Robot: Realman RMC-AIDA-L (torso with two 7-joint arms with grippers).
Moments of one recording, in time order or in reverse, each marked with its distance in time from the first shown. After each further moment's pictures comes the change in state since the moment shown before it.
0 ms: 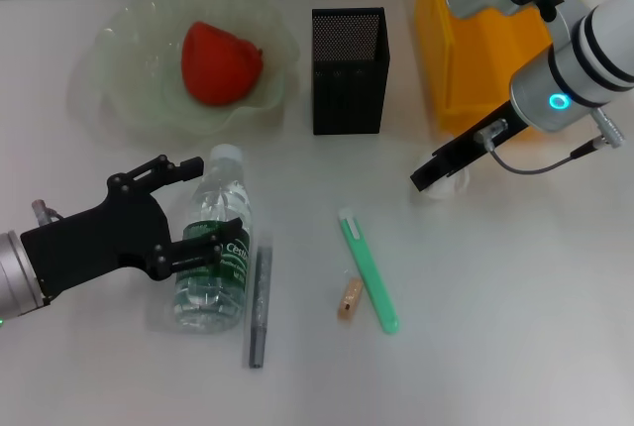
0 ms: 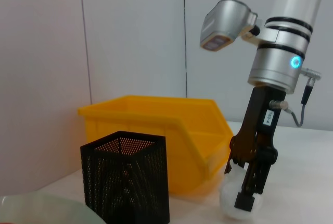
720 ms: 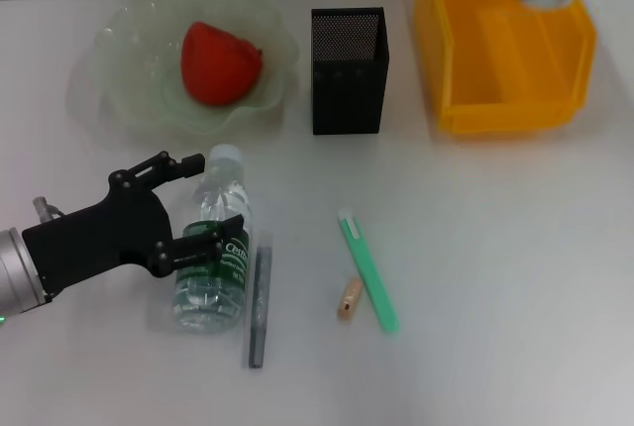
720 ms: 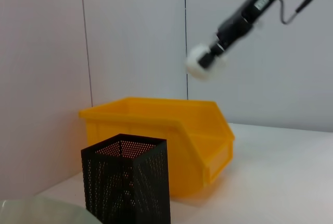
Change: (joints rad) left arm -0.004 -0.001 0.000 0.000 -0.005 0.001 0.001; right arm -0.213 -0.018 0.235 -0.706 0.018 -0.140 -0.034
